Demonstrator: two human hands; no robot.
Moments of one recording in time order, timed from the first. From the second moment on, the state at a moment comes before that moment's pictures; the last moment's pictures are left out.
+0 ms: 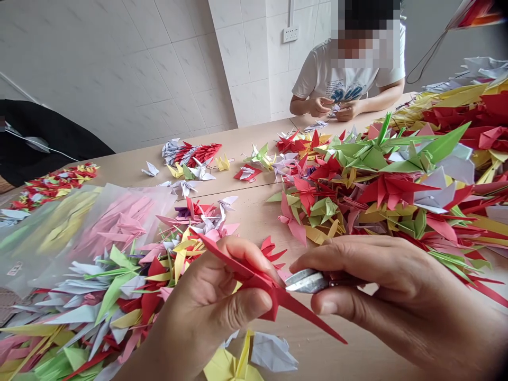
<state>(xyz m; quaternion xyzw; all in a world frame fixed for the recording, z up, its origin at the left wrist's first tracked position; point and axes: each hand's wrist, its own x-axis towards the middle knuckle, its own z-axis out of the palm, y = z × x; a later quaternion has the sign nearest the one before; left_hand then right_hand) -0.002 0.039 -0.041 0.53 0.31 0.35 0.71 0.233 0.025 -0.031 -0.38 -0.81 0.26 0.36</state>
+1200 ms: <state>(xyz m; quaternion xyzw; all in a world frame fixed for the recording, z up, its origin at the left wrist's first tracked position) -0.004 0.040 -0.049 0.50 0.30 0.36 0.73 0.230 0.018 -0.044 -0.39 -0.84 0.14 0.35</state>
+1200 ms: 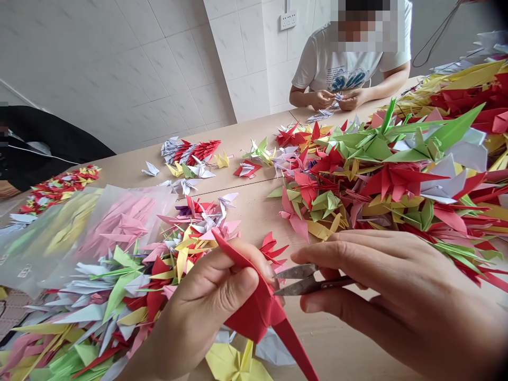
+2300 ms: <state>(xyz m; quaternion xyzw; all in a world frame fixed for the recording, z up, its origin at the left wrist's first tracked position) 0.006 0.043 -0.052 0.41 0.22 0.34 0.82 0.226 0.023 -0.044 -0.36 -0.80 0.37 0.30</state>
